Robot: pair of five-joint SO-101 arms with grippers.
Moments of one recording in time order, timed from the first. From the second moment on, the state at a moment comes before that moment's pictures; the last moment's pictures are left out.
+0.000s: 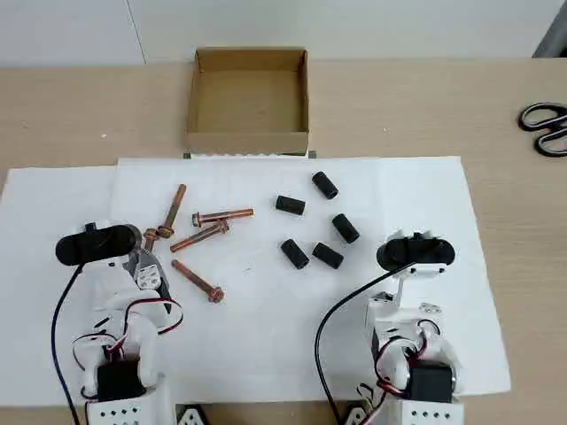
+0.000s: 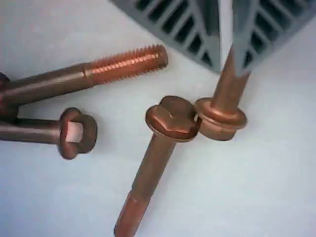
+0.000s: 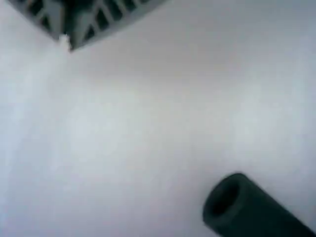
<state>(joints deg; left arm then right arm) -11.9 -103.8 96.5 52.5 11.6 0.6 -103.6 91.0 73.1 -1.9</state>
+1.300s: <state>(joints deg) -11.9 -103.8 96.5 52.5 11.6 0.6 -103.6 91.0 73.1 -1.9</state>
